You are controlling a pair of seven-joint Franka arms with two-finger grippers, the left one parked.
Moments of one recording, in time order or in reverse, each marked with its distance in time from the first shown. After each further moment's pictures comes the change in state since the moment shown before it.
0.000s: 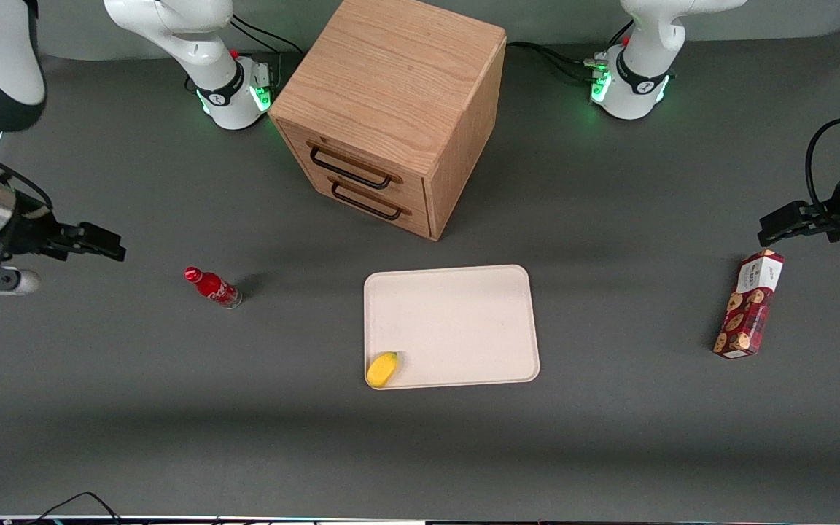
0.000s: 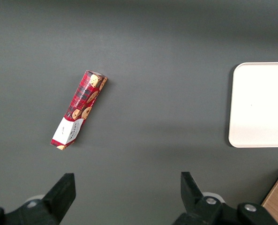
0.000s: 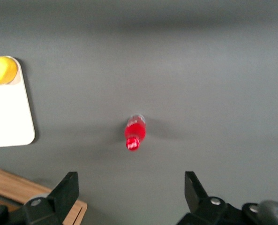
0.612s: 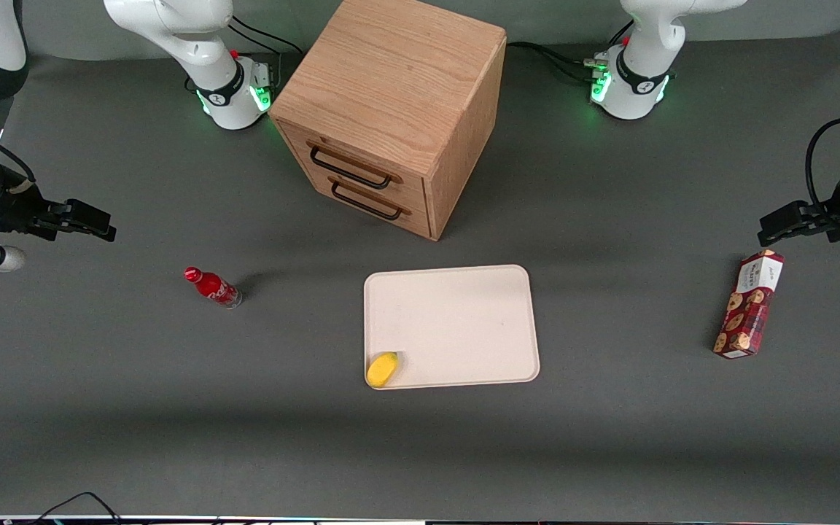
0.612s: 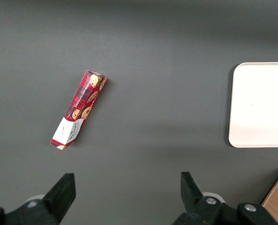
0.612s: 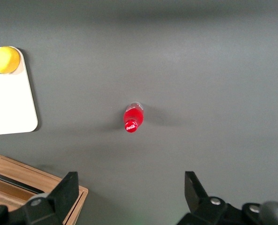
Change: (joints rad) arm -0.008 -0.059 0.001 0.039 0.000 -0.122 0.000
